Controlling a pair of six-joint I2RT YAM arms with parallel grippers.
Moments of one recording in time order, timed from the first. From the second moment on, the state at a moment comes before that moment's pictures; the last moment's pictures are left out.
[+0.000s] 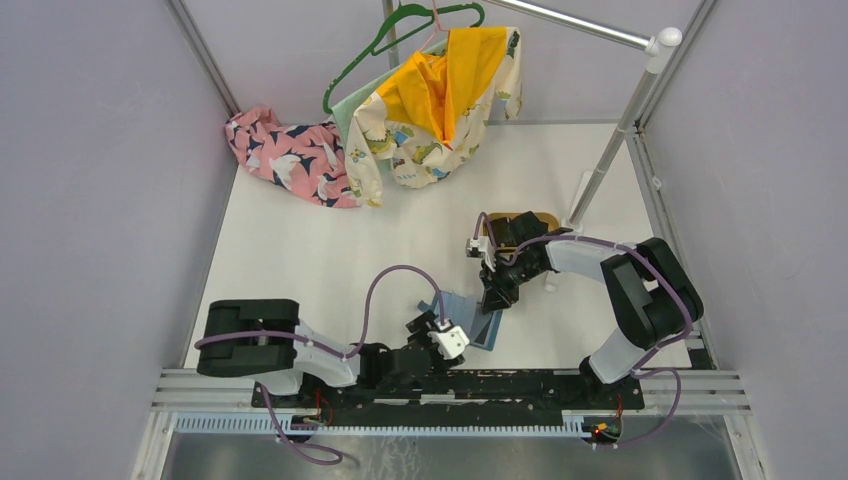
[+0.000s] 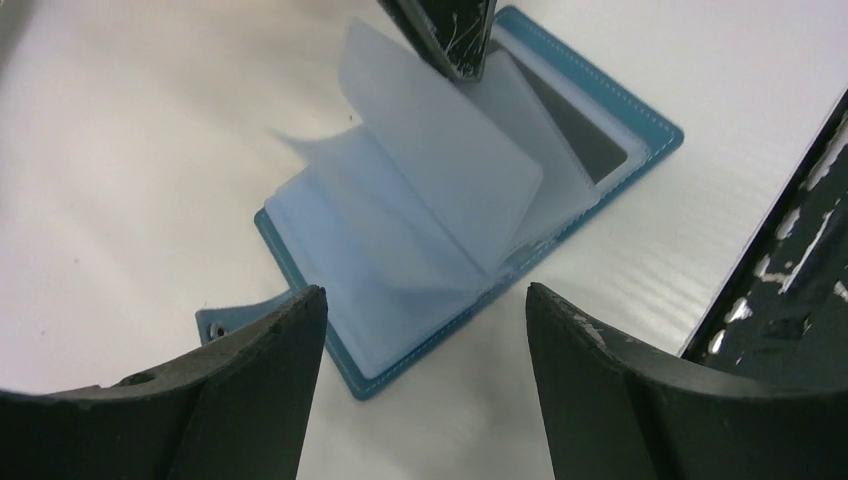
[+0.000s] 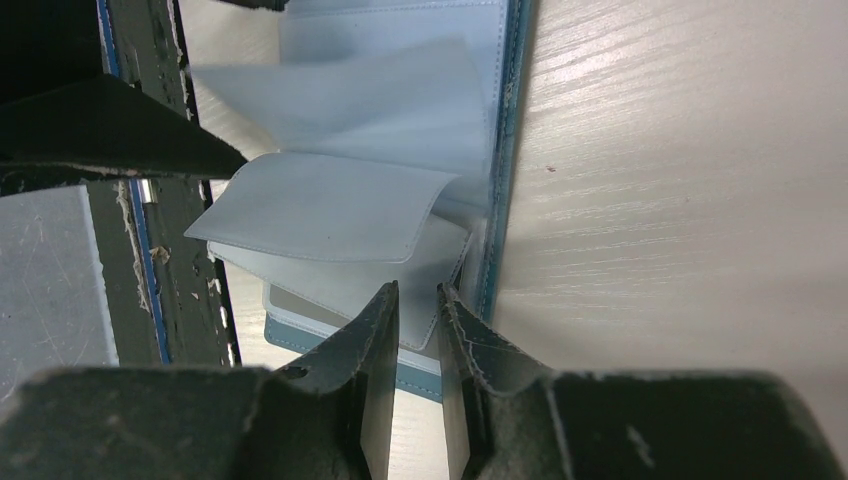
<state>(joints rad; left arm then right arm) -1.52 1.49 0.30 0.71 -0.67 0.04 0.44 1.64 0.79 -0.49 -0.87 -0.63</state>
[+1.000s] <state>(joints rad) -1.52 1.63 0.40 0.84 -0.70 0.02 0.45 1.64 0.79 -0.49 -0.88 -0.63</state>
